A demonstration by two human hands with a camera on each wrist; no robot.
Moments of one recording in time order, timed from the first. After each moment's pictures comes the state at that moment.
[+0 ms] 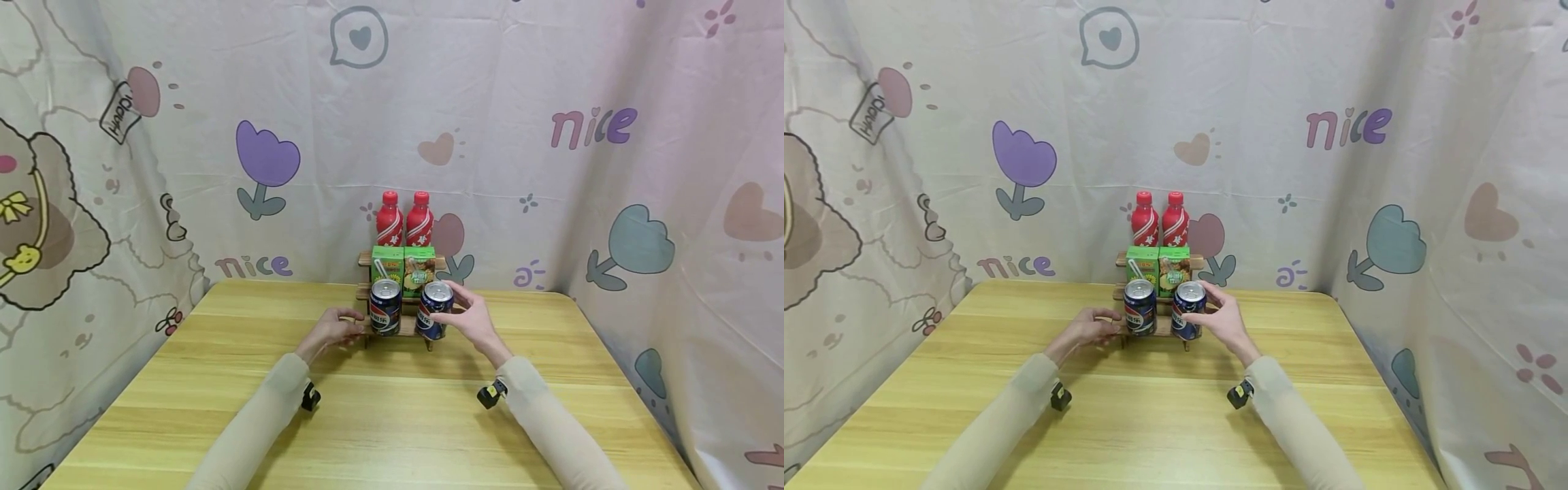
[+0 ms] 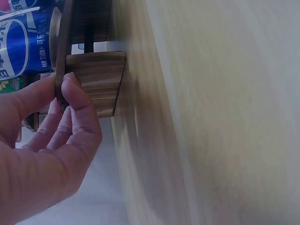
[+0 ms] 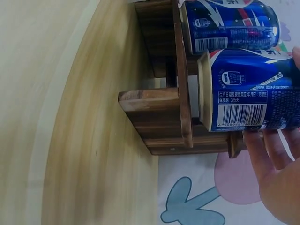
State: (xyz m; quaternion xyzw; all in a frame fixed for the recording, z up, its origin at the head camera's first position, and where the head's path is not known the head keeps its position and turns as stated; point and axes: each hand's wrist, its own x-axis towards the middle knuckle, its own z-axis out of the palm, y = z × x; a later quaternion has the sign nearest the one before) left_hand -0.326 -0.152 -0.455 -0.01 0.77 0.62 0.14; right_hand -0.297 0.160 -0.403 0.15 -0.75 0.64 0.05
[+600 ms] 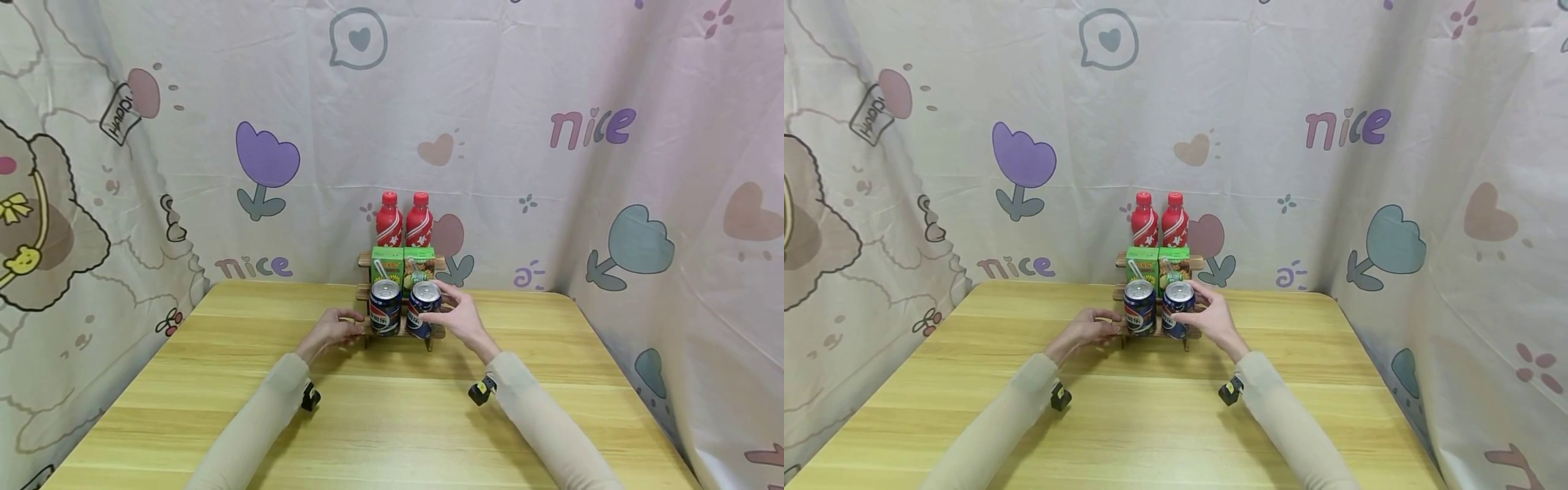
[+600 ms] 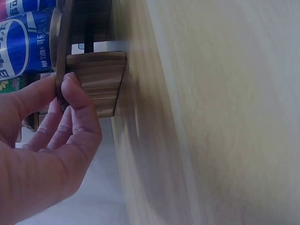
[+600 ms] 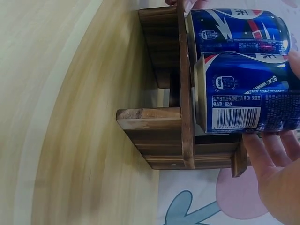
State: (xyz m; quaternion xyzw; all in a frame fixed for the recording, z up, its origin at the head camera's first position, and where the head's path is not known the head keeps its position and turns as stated) left_hand -0.327 -0.151 -0.455 -0.01 0.78 0.61 0.14; right_hand -0.302 0.143 -0.400 0.16 -0.76 0.64 0.03
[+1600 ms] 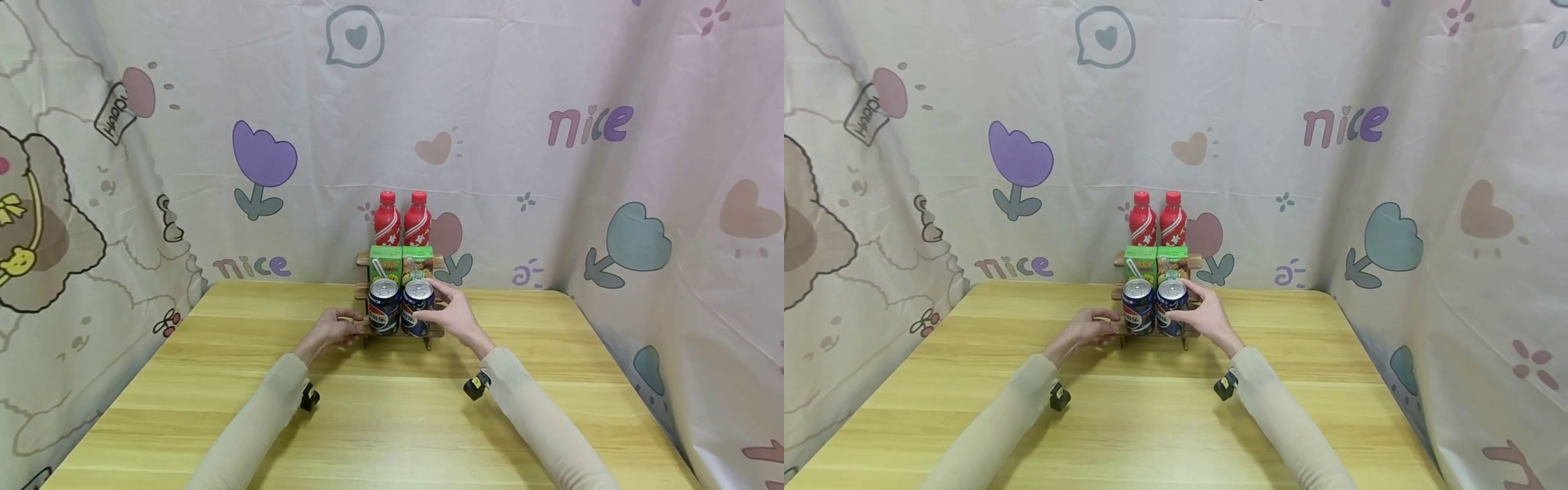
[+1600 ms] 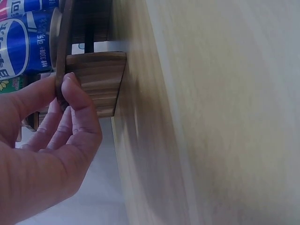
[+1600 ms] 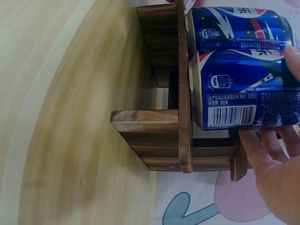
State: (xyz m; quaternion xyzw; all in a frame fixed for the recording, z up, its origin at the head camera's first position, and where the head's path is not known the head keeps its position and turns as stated) left_hand -0.327 -0.152 -0.454 -0.01 0.78 0.61 0.14; right_hand -0.305 0.137 -0.398 0.19 -0.77 0.60 0.03
